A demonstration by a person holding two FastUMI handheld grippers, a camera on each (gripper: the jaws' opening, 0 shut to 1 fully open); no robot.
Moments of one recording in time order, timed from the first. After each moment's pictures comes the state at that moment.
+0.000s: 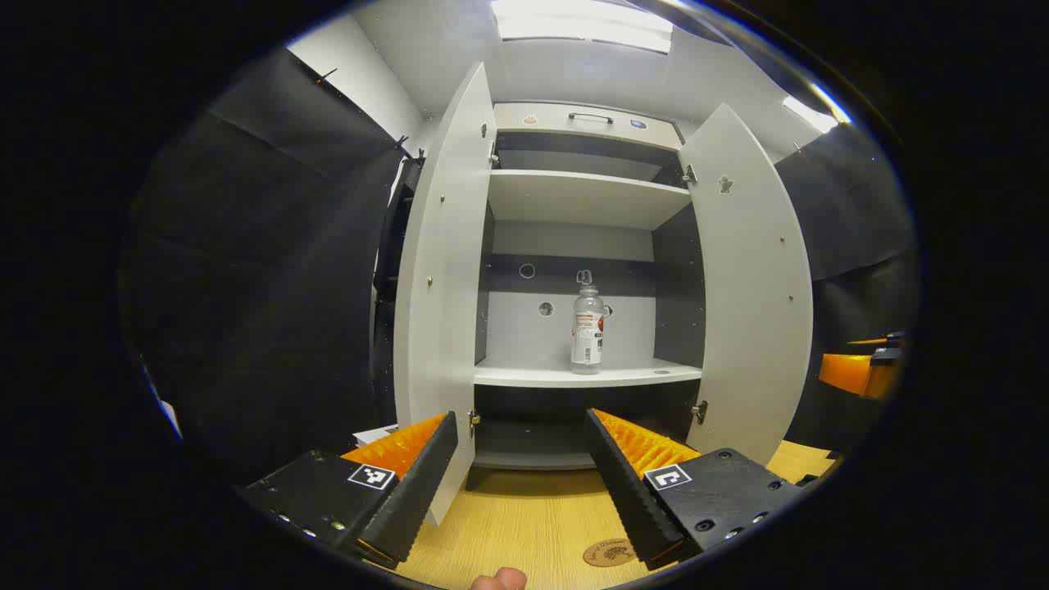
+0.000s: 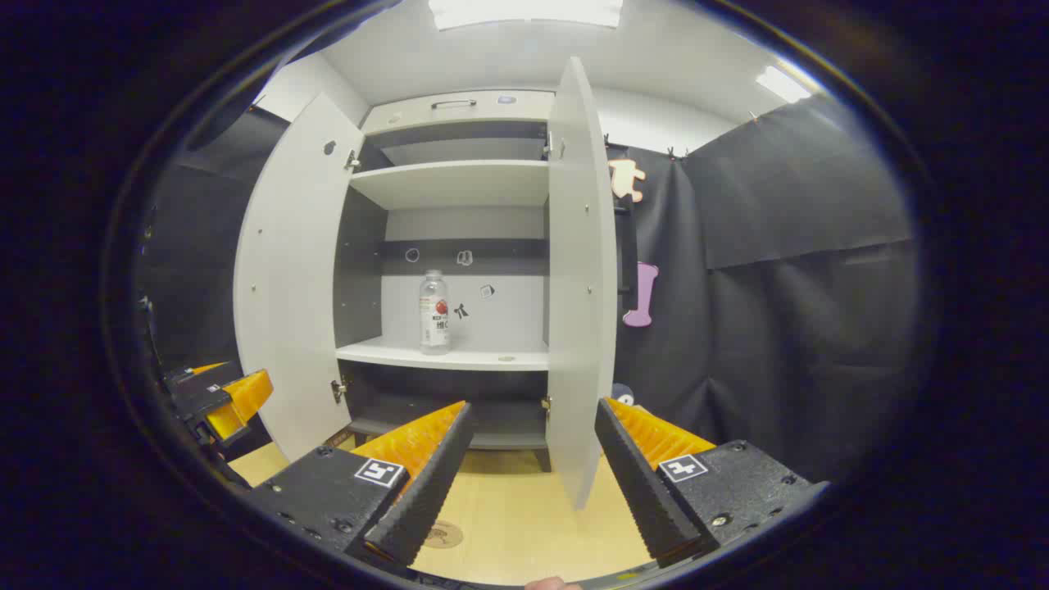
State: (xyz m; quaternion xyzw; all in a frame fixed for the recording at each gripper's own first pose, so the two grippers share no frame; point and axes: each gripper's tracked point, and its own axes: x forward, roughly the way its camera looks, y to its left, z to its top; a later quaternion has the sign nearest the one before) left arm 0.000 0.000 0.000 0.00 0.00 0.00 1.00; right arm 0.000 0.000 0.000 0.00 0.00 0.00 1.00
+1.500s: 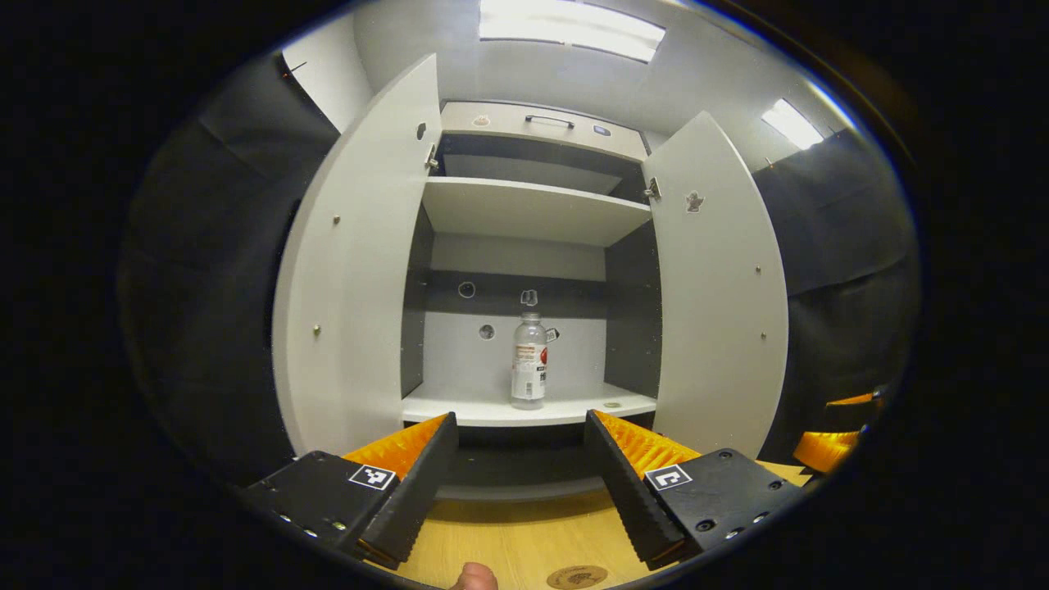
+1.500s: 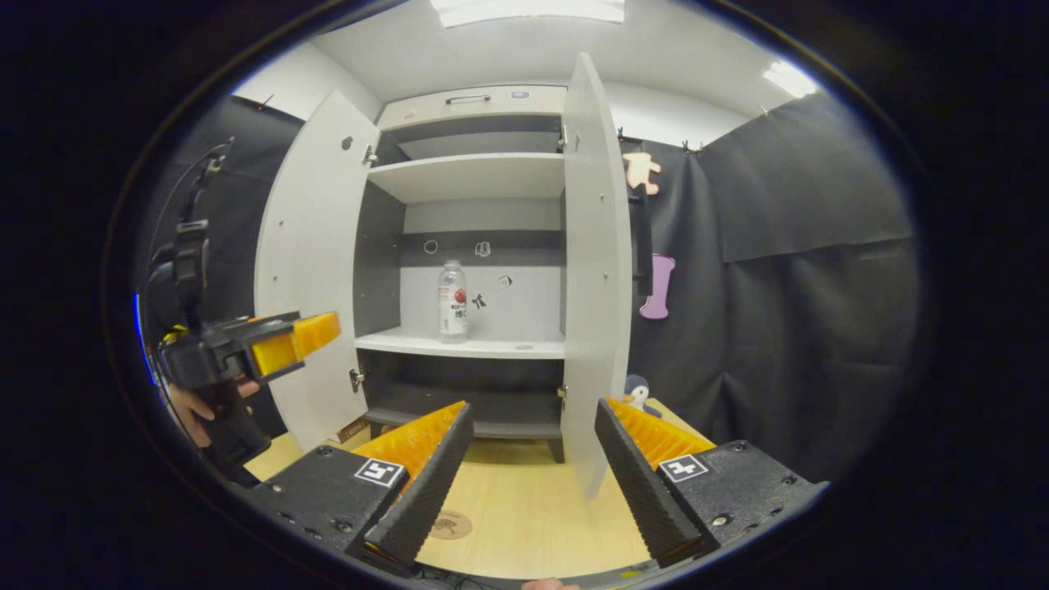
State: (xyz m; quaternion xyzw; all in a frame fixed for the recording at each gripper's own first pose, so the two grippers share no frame) left arm 0.072 -0.070 0.050 -0.03 -0.02 -0.12 0.99; right arm -0.010 0.004 -0.016 0.00 0.02 0.02 1.00
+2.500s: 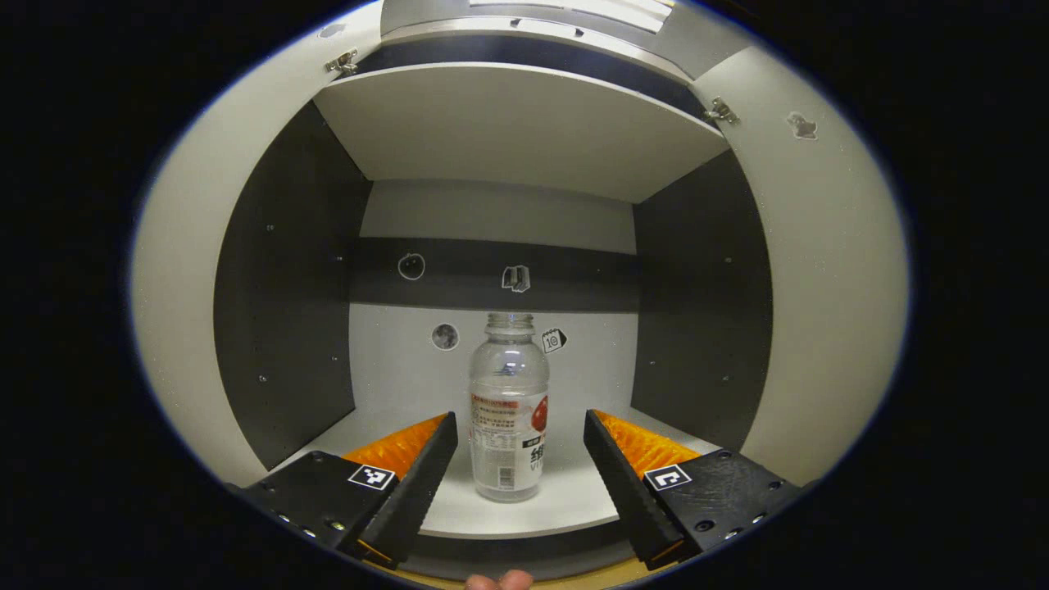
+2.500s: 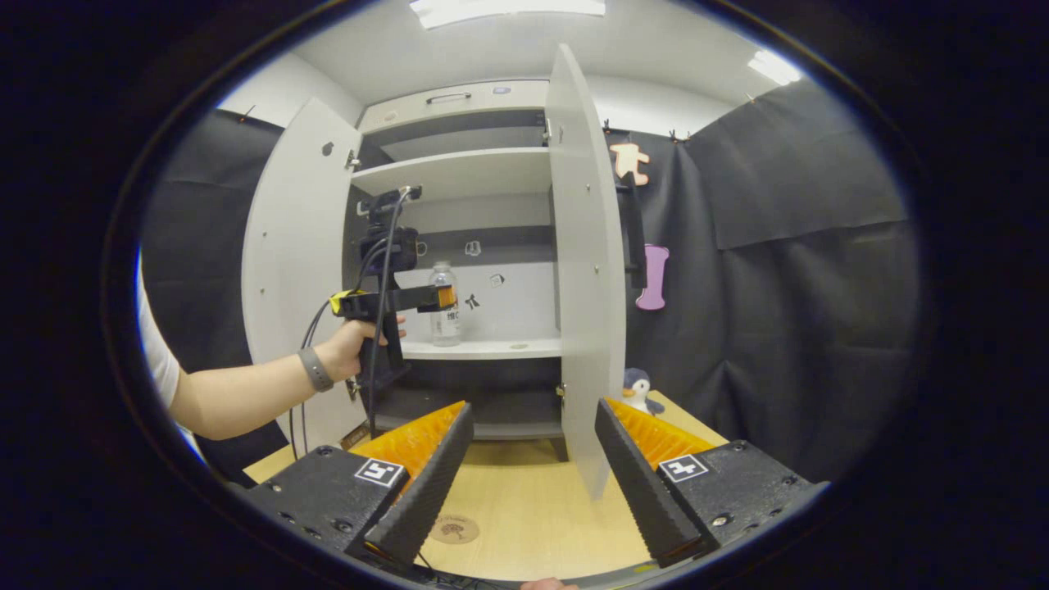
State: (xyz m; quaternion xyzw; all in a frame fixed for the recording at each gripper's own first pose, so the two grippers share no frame) left arm 0.339 -0.126 0.026 0.00 0.02 -0.11 0.99; right arm 0.004 -0.002 -0.019 0.02 0.03 0.01 1.00
